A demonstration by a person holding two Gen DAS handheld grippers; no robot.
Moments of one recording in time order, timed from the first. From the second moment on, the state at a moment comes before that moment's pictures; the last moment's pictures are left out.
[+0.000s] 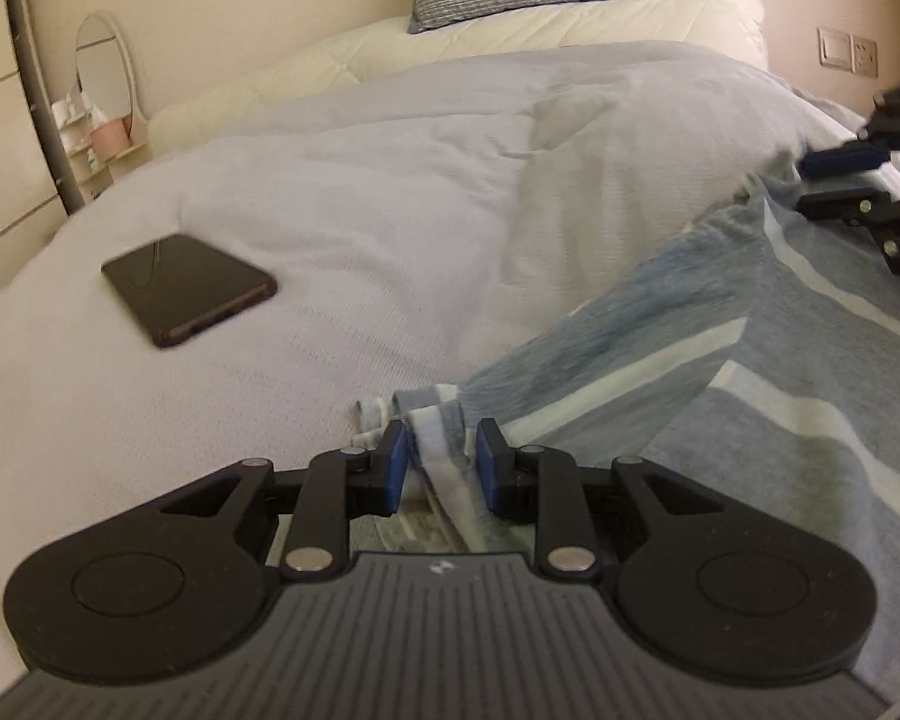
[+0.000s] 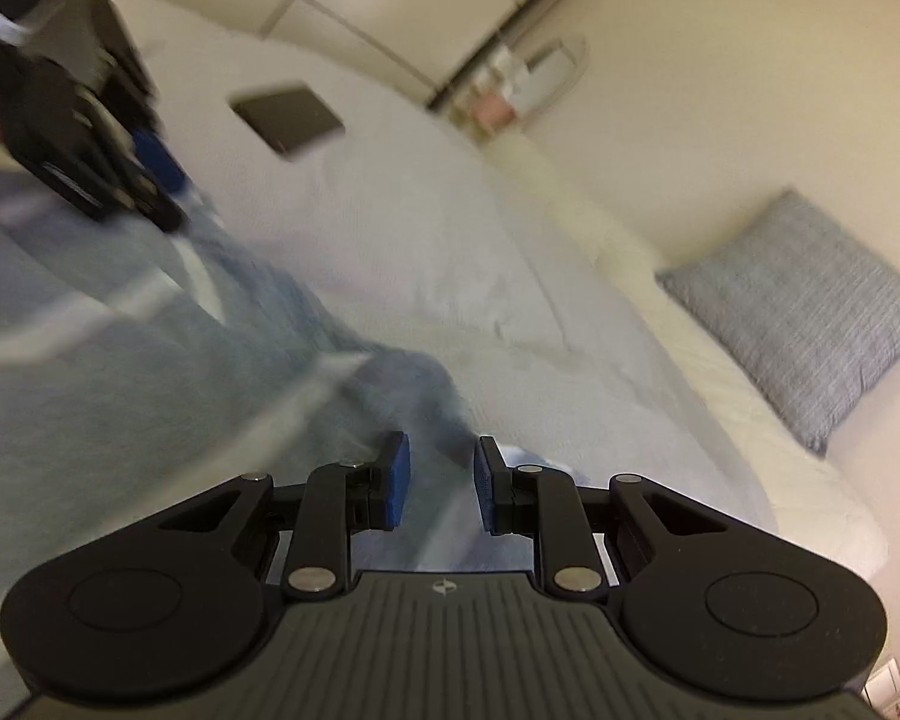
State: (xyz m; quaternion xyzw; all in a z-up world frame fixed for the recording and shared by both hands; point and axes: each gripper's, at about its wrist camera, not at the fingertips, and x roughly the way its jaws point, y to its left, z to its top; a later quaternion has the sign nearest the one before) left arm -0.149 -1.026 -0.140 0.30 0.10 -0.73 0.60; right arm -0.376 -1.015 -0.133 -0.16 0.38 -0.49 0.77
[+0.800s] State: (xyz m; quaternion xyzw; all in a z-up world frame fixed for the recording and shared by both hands) left arm -0.161 -0.865 -0.138 0.27 0.16 -0.72 0.61; right arm -0.453 -0.893 -0.117 0.14 0.26 -0.50 0.82
